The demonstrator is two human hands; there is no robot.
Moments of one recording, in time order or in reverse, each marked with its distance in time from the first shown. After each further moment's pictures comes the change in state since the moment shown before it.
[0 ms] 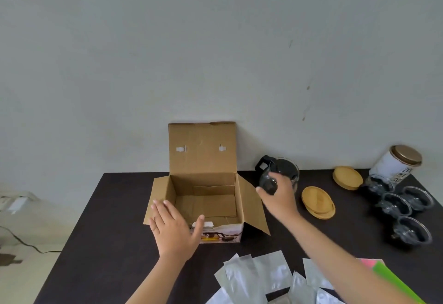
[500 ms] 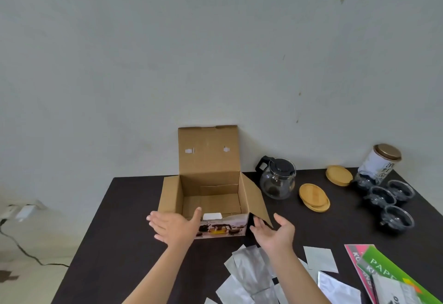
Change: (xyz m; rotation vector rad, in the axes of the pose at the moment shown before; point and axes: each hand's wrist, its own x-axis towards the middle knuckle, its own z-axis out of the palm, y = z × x) left_hand -0.010 -0.002 -0.050 -0.631 -0.134 -0.546; right_hand -0.112 -0.023 0.024 1.744 0.172 0.993
